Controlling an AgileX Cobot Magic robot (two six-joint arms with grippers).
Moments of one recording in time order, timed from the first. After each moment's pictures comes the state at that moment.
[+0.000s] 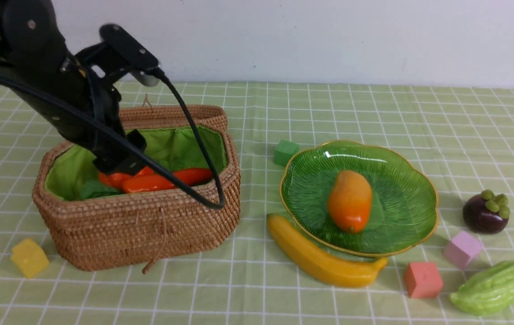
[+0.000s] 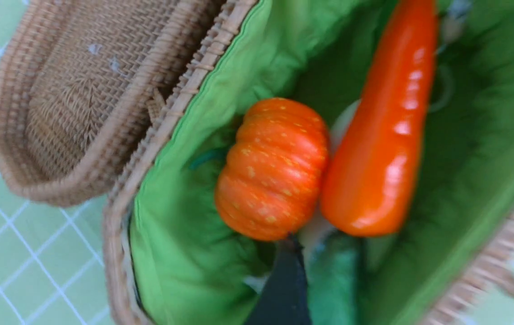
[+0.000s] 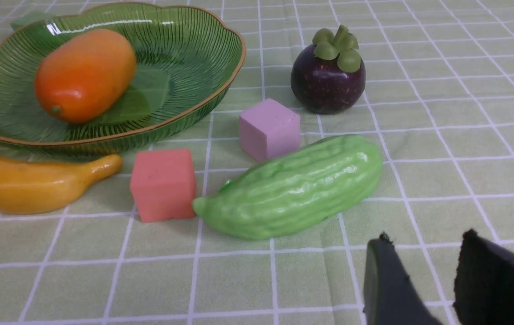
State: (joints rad) right arm -0.05 -0.01 0.02 0.02 0.39 0.01; left arm -0.24 1.57 -1.41 -0.02 0.91 0.50
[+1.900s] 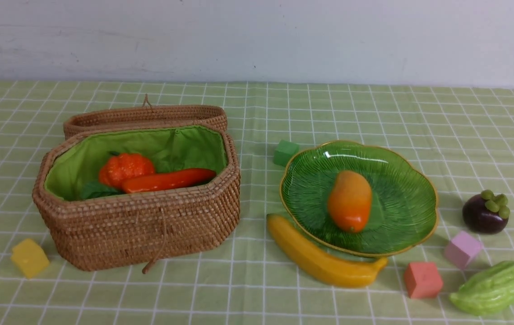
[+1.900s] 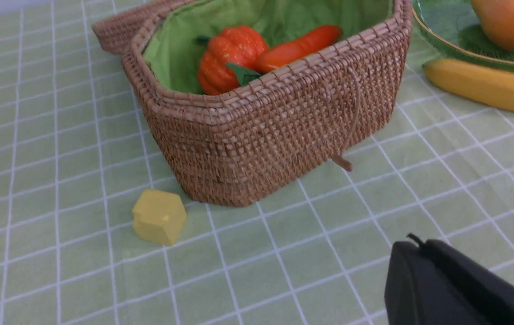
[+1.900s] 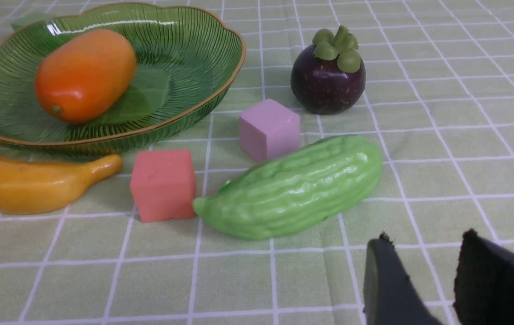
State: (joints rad) right arm -0.05 -0.01 0.02 0.02 0.39 0.01; left arm -0.24 0.11 -0.40 -0.06 0.73 0.11
